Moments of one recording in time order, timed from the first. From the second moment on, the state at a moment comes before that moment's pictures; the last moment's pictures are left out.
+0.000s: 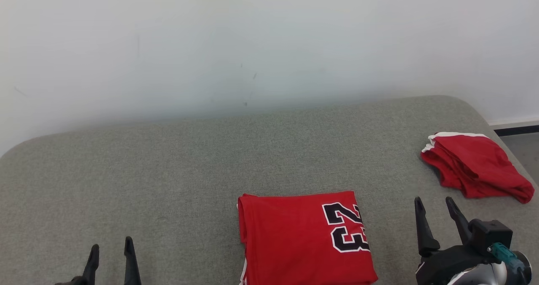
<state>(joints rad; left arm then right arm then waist) 0.02 0.05 0.09 0.24 -0.22 -0.01 -0.26 -0.13 -0.10 -0.04 0.36 0.15 0.13 -0.15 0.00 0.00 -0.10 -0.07</state>
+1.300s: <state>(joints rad) 0.03 0.05 0.07 0.24 -0.22 -0.01 -0.26 -0.22 -0.14 0.10 0.44 0.27 0.13 0.12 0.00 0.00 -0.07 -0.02</state>
